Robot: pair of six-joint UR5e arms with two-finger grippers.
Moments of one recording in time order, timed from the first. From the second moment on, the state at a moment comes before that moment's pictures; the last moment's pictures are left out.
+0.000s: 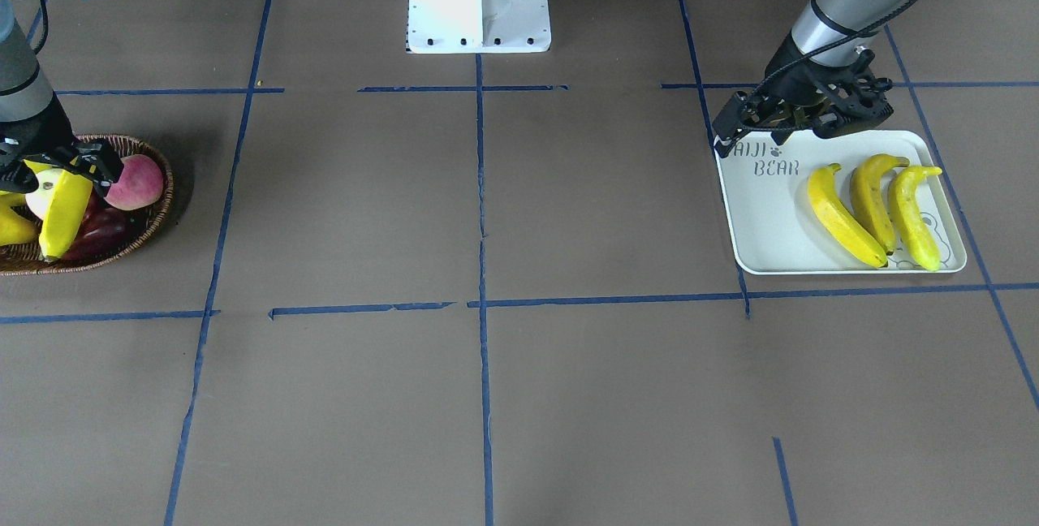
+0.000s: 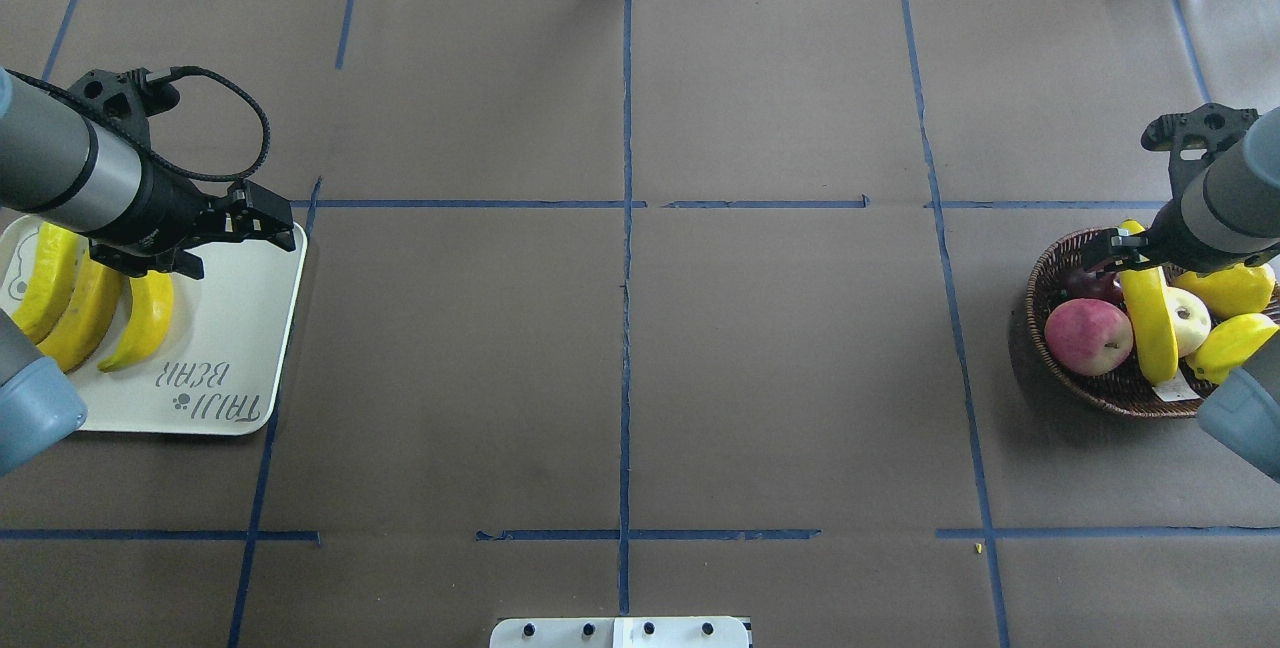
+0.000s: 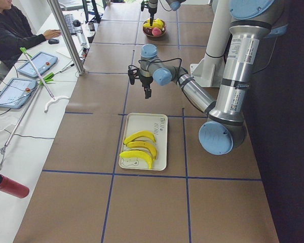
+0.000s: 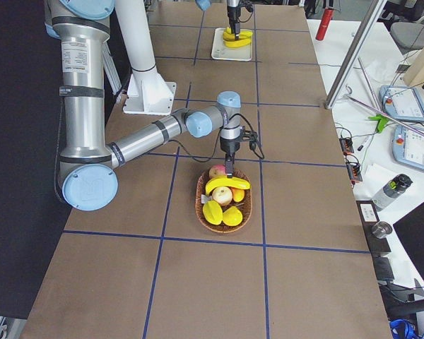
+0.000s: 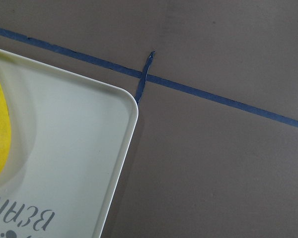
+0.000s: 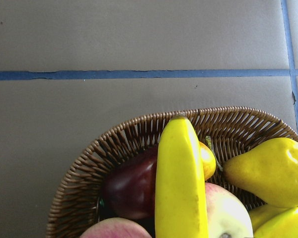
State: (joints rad) left arm -0.84 -1.75 -2.04 -1.69 -2.09 -1.27; right arm 0.91 -1.57 1.98 -1.60 1.89 0.84
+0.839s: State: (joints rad) left arm -0.84 -1.75 -2.05 -1.69 -2.09 -1.27; right arm 0.90 -1.57 1.93 -1.60 1.88 0.84
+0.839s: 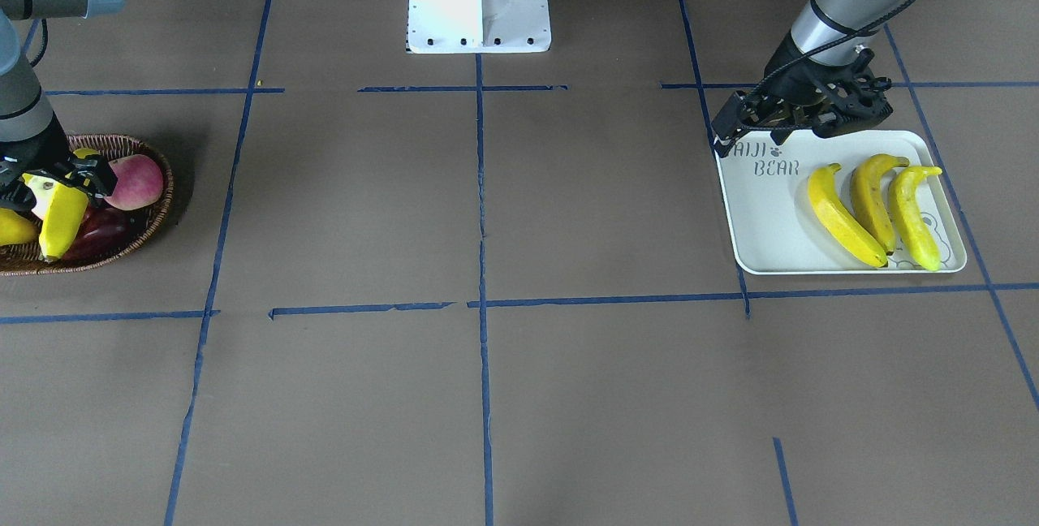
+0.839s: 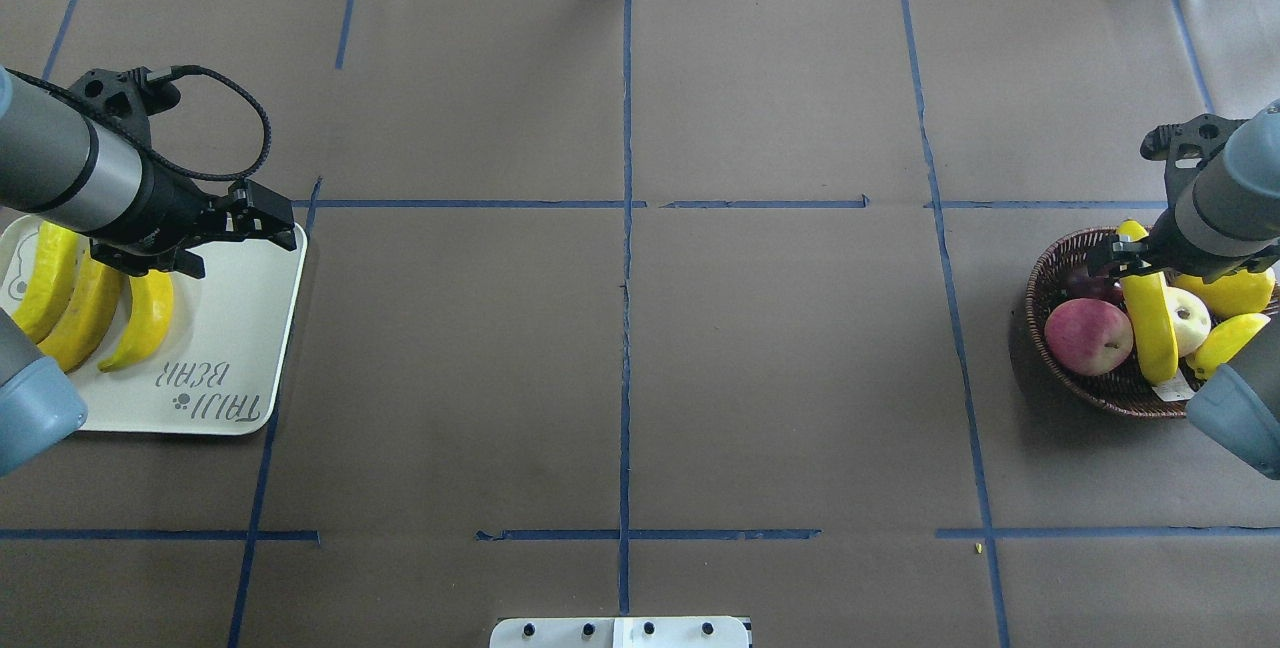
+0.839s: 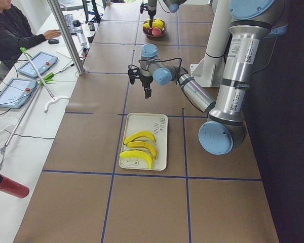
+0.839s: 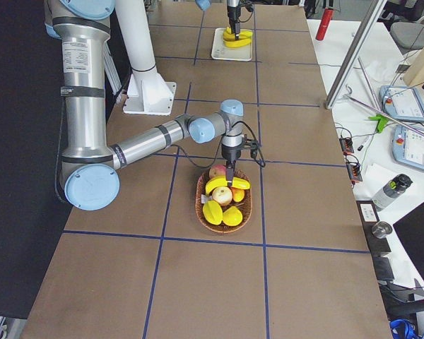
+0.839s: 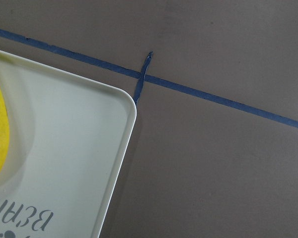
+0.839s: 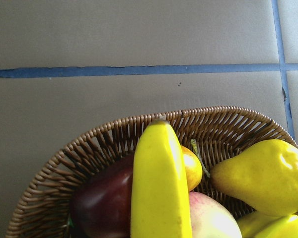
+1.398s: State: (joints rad) left arm -0.84 -1.75 -2.05 -1.69 -2.09 -1.27; right arm 0.89 -1.58 1.91 -1.59 1.88 0.85
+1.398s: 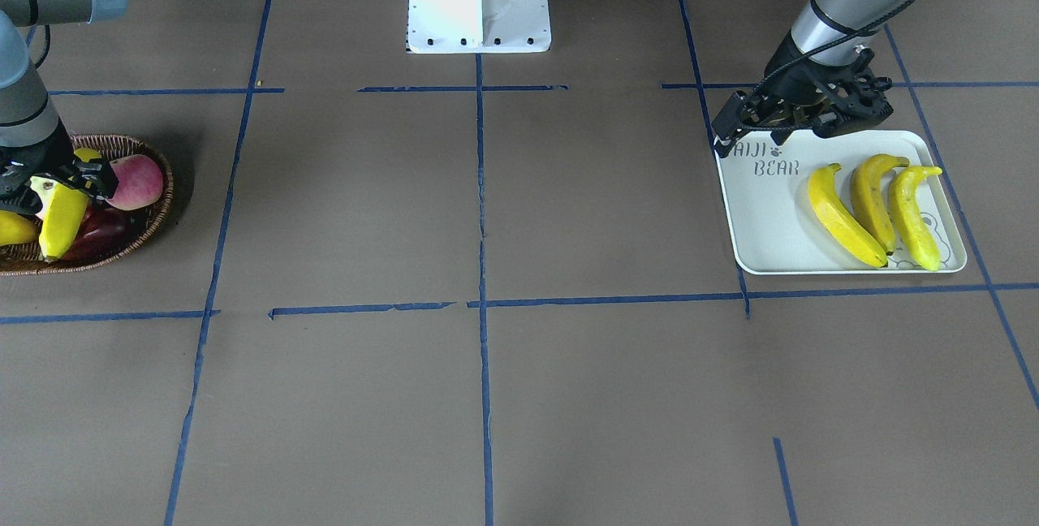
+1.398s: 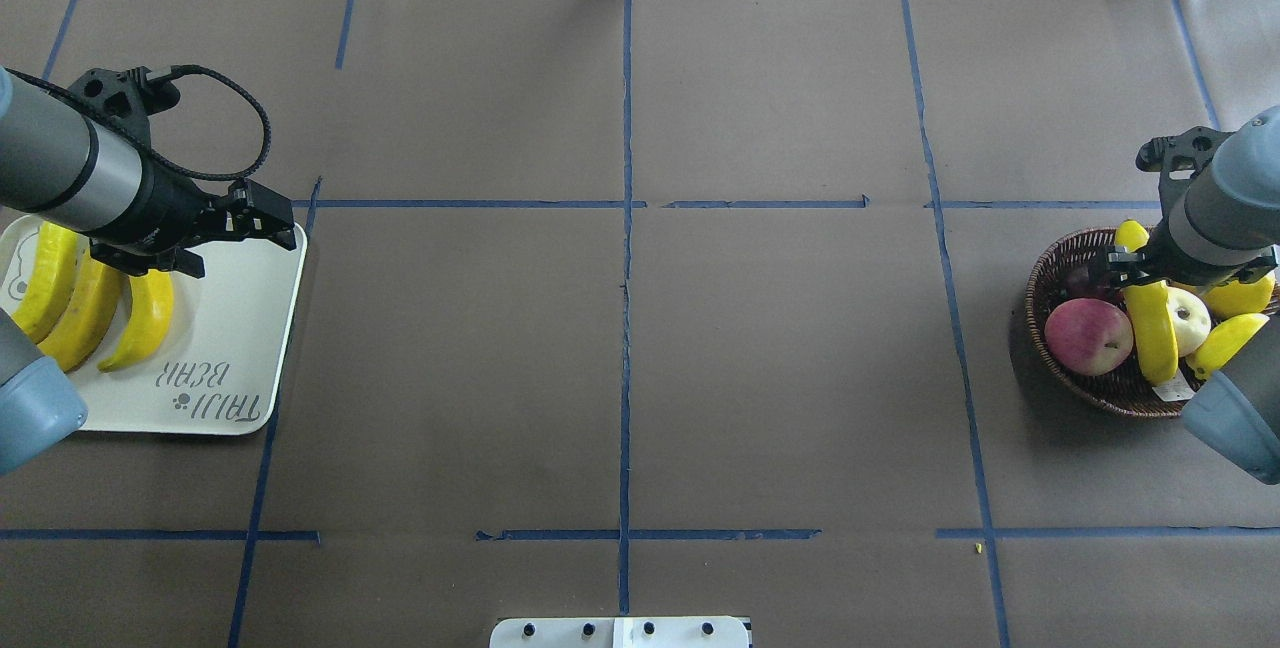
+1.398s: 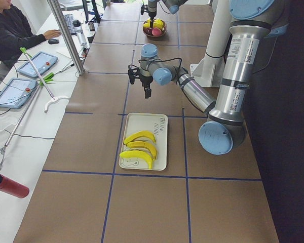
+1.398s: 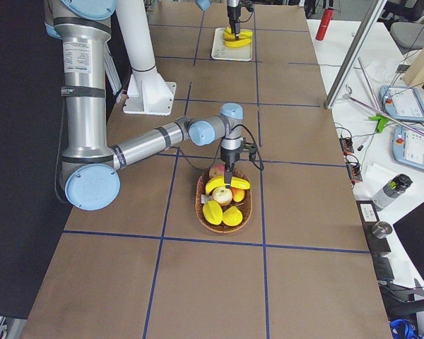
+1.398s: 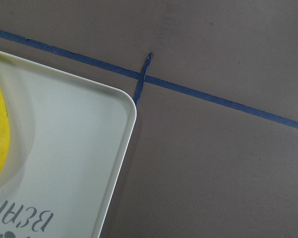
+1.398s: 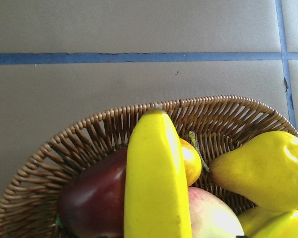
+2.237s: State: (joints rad) left arm -0.84 -1.75 -2.05 -1.69 -2.09 -1.27; right arm 0.92 -1.63 2.04 -1.60 1.90 0.81
